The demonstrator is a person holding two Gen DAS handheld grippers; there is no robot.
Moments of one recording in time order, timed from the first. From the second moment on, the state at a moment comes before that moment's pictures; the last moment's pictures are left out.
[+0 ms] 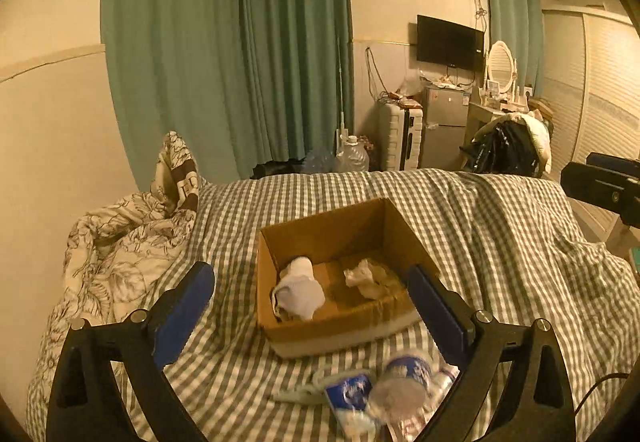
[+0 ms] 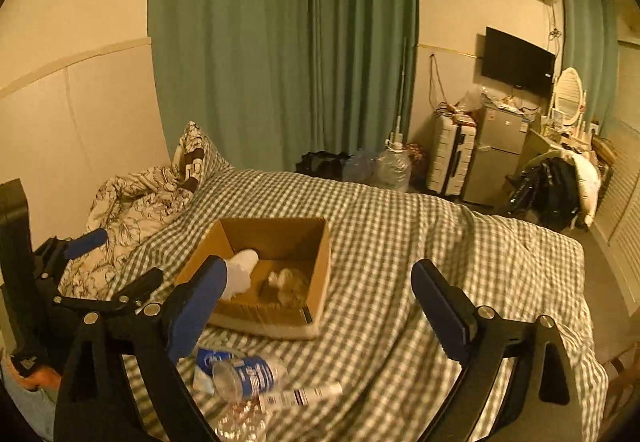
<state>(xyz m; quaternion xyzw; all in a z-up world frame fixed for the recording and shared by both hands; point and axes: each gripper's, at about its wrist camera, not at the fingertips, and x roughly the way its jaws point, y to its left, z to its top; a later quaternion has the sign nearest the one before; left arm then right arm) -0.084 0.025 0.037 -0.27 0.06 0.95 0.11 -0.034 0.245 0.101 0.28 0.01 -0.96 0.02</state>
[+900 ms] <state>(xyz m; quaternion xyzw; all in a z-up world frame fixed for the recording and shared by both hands) 0.002 -0.006 -0.111 -0.39 0.06 0.92 0.04 0.018 0.197 -0.146 0.51 0.00 -0.86 0.09</state>
